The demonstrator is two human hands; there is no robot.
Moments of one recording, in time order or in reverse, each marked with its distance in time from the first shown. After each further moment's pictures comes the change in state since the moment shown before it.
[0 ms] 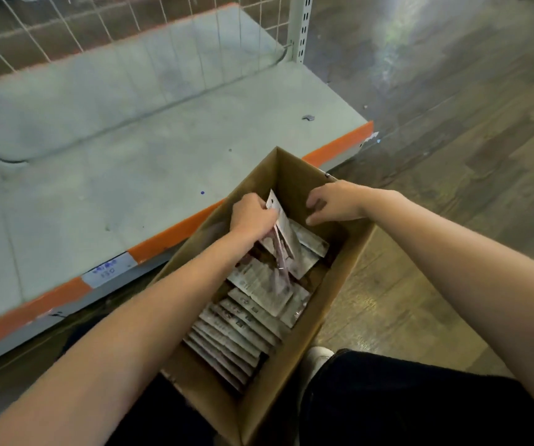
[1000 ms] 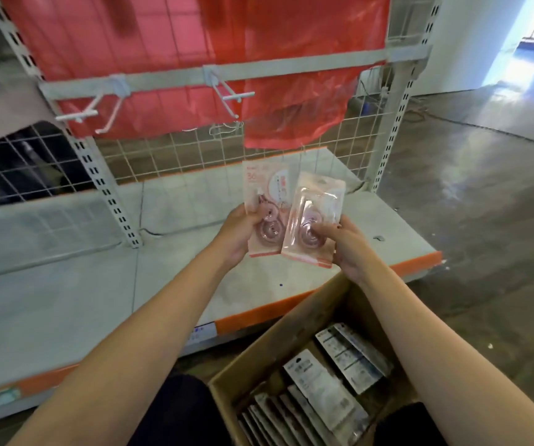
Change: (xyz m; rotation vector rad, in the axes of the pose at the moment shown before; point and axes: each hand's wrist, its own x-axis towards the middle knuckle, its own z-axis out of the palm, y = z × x) left_hand -0.024 0.031 -0.221 -0.831 0.064 0.194; right_hand 0.003 -0.147 -0.075 1.541 0.344 -0.313
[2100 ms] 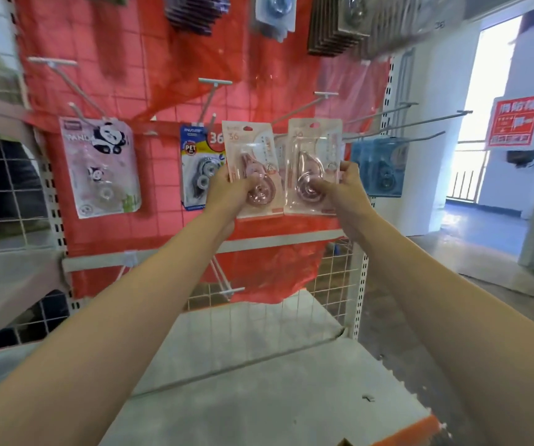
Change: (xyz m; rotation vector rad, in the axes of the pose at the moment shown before) left_hand 0.019 0.303 0.050 0.079 0.216 0.649; right_hand 0.018 -0.326 0.056 -0.185 0.099 -0.750
